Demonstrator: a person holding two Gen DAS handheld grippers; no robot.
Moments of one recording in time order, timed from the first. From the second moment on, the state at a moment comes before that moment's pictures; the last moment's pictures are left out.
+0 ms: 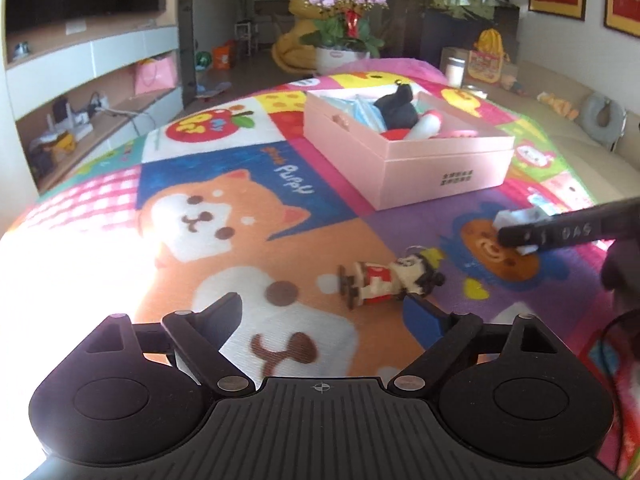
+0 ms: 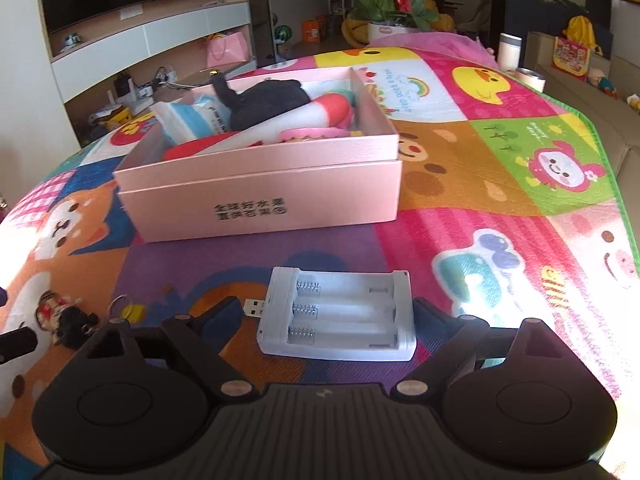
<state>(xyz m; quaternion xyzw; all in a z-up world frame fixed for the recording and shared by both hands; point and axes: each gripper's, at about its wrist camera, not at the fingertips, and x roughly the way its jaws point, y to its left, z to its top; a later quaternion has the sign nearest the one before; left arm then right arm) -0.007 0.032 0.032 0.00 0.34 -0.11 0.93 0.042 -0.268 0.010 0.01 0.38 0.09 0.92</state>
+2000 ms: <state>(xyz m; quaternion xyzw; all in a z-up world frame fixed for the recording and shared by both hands) 0.085 -0.021 0.092 0.00 0.24 -0.10 0.97 0.003 -0.323 0.130 -0.03 0.20 0.08 0.98</state>
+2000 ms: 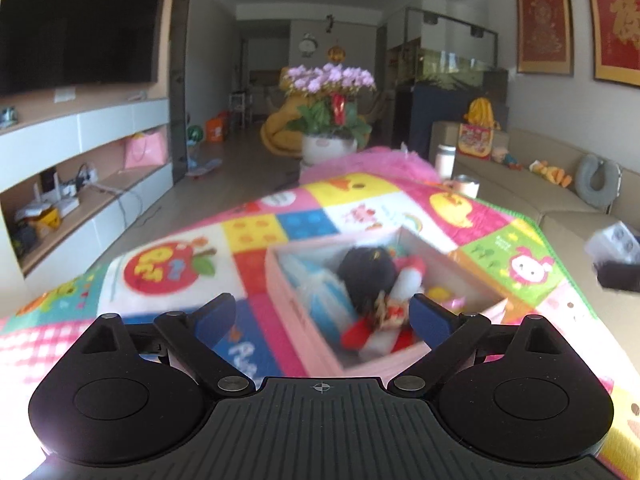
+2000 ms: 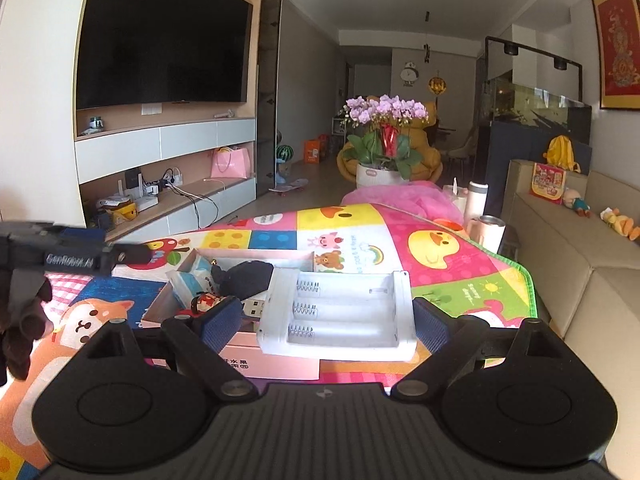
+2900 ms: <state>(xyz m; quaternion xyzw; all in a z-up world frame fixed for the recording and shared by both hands) 0.012 0.003 0.030 -0.05 0.31 -0.13 0.94 0.196 -0.196 0.057 -0.10 0.34 0.12 0.93</state>
